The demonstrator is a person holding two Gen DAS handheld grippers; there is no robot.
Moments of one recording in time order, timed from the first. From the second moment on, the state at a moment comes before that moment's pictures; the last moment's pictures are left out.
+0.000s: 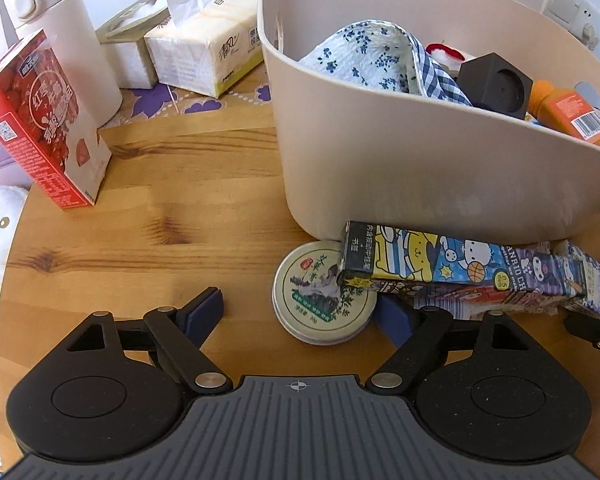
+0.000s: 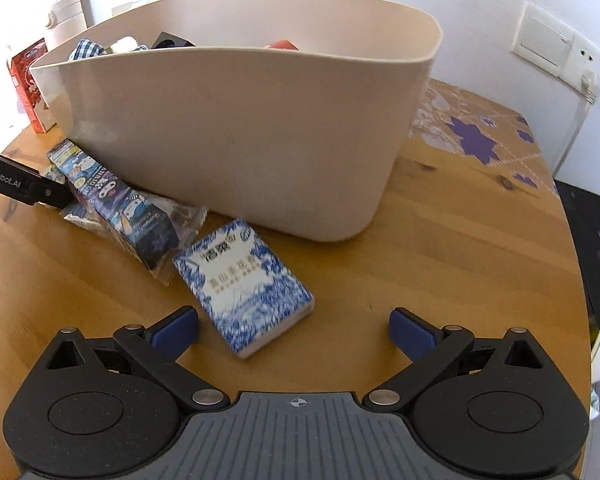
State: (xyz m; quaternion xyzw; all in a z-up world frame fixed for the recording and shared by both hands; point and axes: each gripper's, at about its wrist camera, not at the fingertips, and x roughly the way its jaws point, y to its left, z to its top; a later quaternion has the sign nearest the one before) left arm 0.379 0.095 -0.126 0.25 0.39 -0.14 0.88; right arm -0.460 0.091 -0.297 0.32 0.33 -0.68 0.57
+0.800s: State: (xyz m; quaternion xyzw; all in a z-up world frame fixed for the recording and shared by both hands) left arm 0.374 0.087 -0.124 0.28 0.37 -0.20 0.87; right arm -0.431 0.085 -0.285 0.28 0.35 -0.63 0.63
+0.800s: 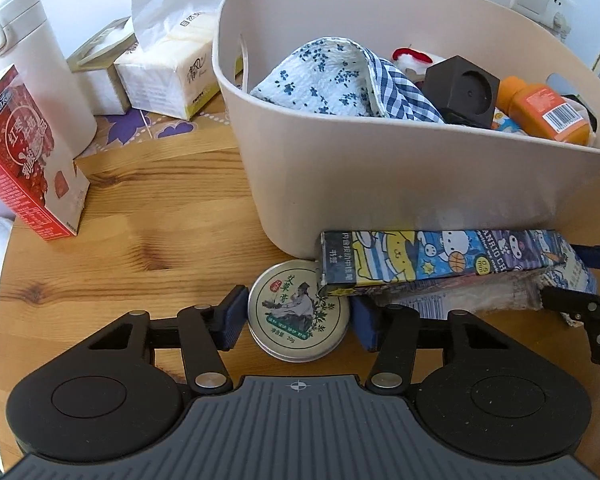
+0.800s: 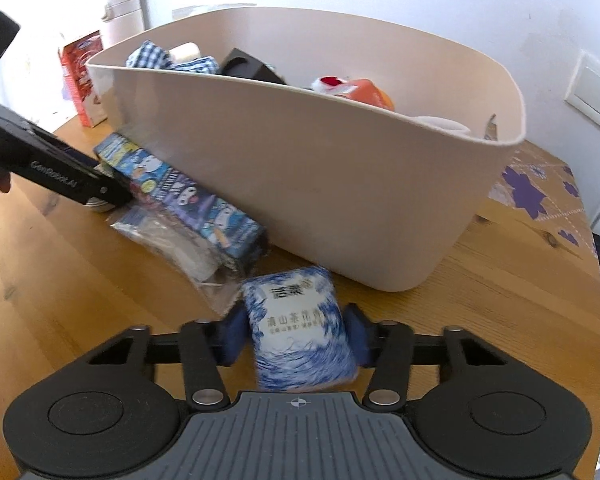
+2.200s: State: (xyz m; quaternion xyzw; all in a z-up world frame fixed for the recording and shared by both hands) left arm 0.273 0.184 -0.081 0.28 0.30 -0.27 0.87; right arm -0.404 0.202 -0.231 0.28 0.28 -0.71 0.59
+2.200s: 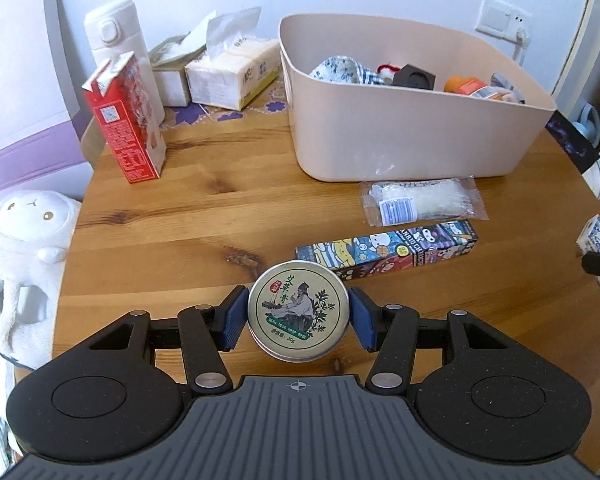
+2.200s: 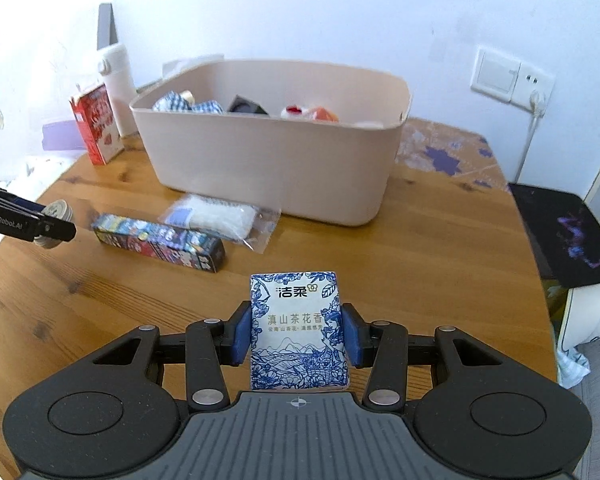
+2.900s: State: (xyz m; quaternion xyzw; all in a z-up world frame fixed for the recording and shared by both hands) left arm 0.236 0.182 -0.017 0.26 0.21 -0.32 0.89; right arm -0.383 0.214 -0.128 0.15 0.23 -0.73 0.63
